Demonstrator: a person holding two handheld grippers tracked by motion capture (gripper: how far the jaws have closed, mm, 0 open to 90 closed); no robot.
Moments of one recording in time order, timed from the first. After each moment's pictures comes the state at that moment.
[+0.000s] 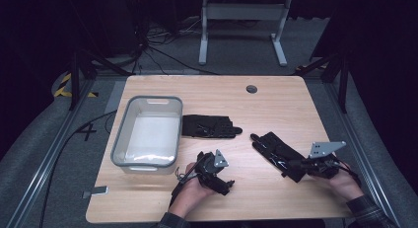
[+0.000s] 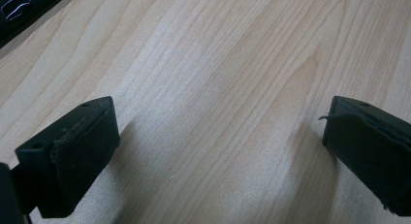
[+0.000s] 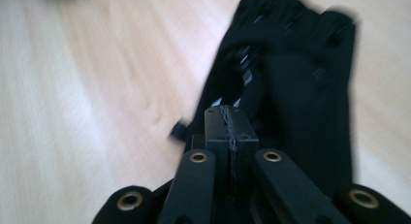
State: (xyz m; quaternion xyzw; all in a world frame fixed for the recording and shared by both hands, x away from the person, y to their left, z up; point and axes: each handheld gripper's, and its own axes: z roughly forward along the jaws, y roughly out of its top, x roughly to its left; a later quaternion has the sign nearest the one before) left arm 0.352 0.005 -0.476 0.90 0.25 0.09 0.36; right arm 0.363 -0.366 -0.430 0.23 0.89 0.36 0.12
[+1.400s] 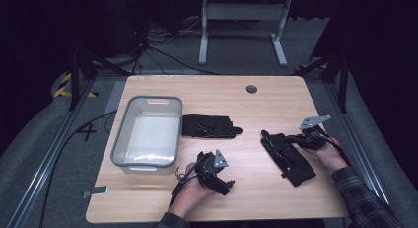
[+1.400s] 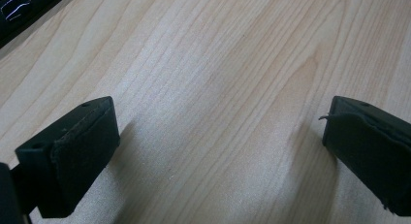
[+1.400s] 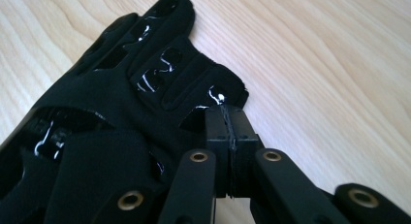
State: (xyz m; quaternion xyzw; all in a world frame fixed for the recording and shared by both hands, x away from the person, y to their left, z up) left arm 0.352 0.005 -0.476 0.90 0.25 0.09 0.36; right arm 0.445 -0.378 -0.447 0.31 0.89 0.31 0.15
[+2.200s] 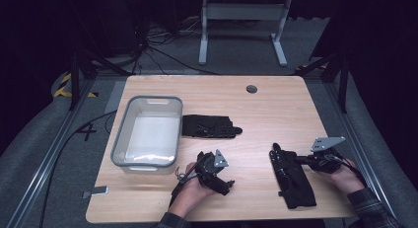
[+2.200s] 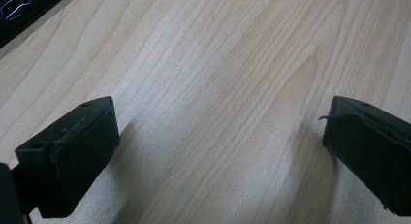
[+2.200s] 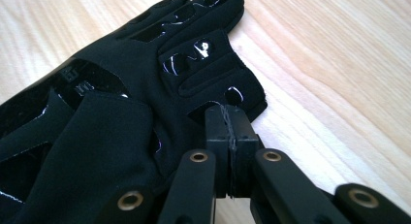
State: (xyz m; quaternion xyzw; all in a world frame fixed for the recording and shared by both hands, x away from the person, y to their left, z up) left arm 0.352 0.005 -0.476 0.90 0.25 0.09 0.36; right arm 0.371 -0.387 -0.444 0.30 0.90 0.30 0.13
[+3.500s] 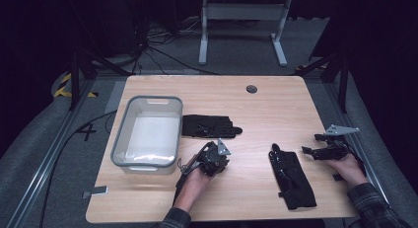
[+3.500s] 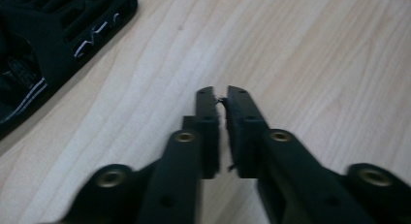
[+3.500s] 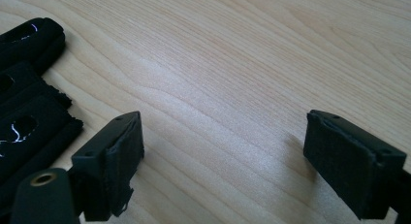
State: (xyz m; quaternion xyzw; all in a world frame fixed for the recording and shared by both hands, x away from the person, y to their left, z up) left arm 0.377 -0.004 -0.445 0.89 0.28 0.10 0.34; right arm 0.417 -0.441 -0.465 0.41 0.82 0.35 0.19
